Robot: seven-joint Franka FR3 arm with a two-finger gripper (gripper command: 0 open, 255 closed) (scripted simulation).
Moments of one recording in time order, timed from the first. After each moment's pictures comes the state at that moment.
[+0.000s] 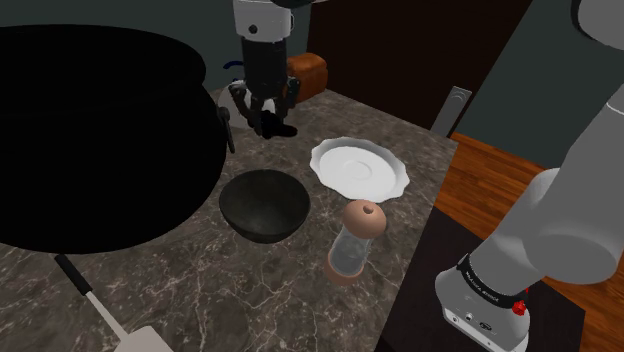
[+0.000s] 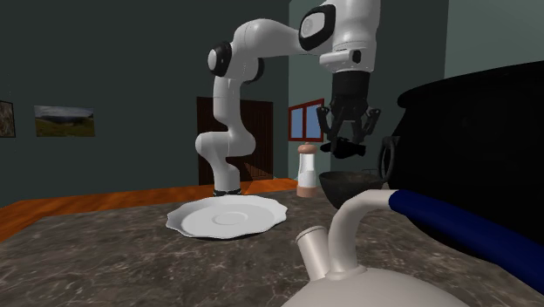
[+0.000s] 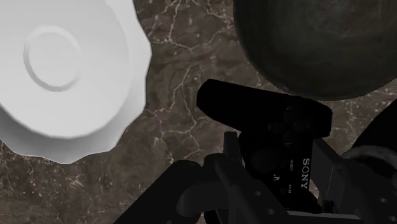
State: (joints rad) arm 0.19 0.11 0.34 -1.74 0.00 1.75 0.66
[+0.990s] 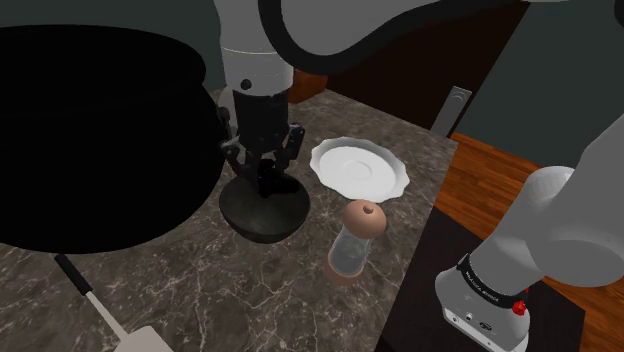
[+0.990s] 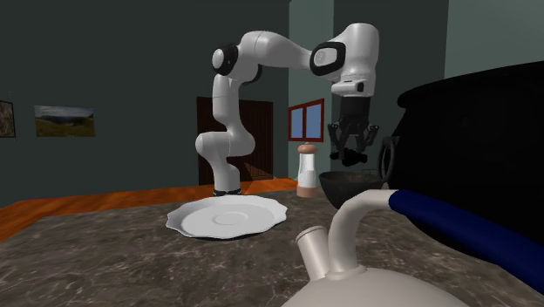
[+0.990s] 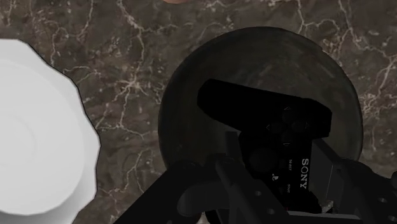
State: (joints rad) arm 0.29 -0.02 0.43 -1.97 0.06 1.86 0.83
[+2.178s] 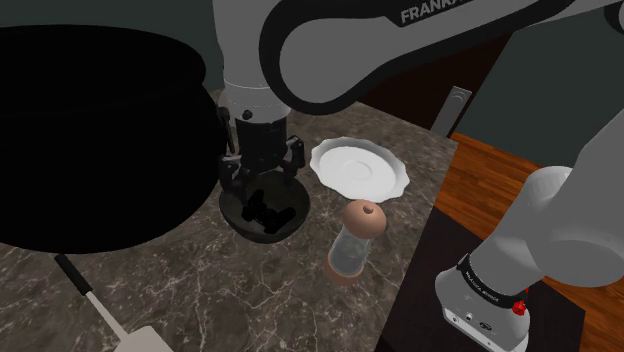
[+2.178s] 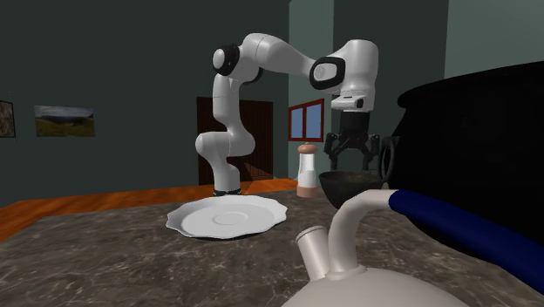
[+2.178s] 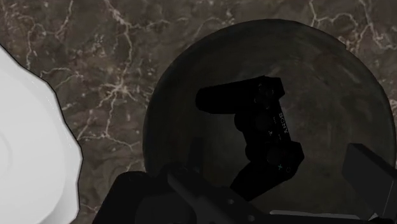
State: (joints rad) arm 0.29 0.01 0.44 -2.04 0.05 1.96 0.84
